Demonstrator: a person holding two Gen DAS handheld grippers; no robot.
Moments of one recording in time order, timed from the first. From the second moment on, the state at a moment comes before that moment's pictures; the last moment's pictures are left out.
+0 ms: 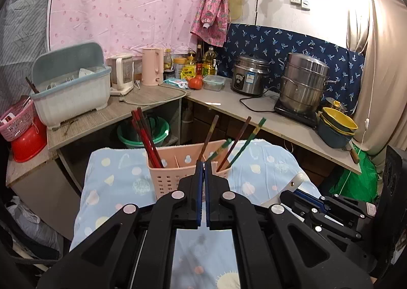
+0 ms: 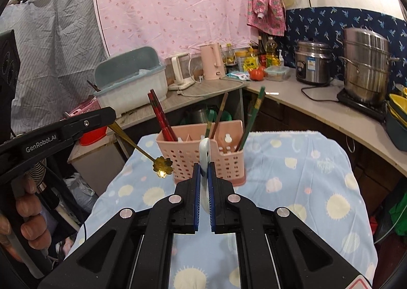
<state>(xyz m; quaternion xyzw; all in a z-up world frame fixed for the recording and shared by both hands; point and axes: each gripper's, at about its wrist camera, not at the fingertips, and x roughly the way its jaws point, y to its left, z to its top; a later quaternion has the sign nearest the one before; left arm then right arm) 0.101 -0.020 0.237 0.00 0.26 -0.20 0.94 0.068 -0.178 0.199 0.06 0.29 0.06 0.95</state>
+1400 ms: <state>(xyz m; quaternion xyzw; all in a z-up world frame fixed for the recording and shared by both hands) 0.210 -0.005 0.256 -0.01 0.26 -0.15 0.95 0.199 -0.147 0.223 0.09 0.27 0.09 0.96</state>
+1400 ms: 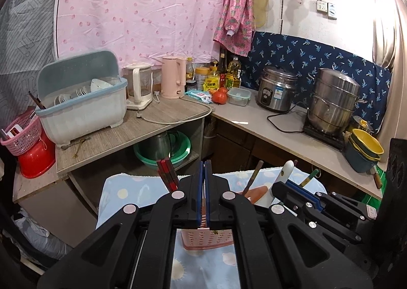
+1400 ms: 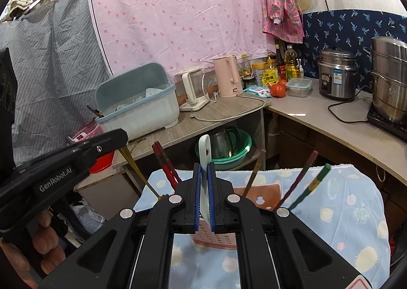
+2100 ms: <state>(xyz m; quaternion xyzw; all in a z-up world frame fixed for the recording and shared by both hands) 0.273 -0.002 0.200 0.00 0.30 -0.14 0.94 0.256 -0.136 0.174 0.09 0.29 0.09 0.95</state>
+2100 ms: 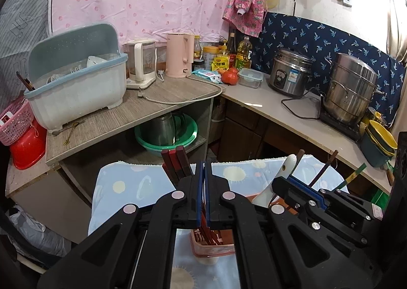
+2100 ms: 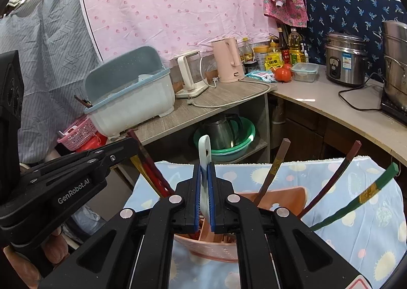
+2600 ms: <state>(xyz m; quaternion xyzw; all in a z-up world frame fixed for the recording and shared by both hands) 0.281 -0.004 0.191 -0.01 0.31 -0.14 0.94 0.259 -0.139 0.173 0.08 0.29 0.08 0.95</state>
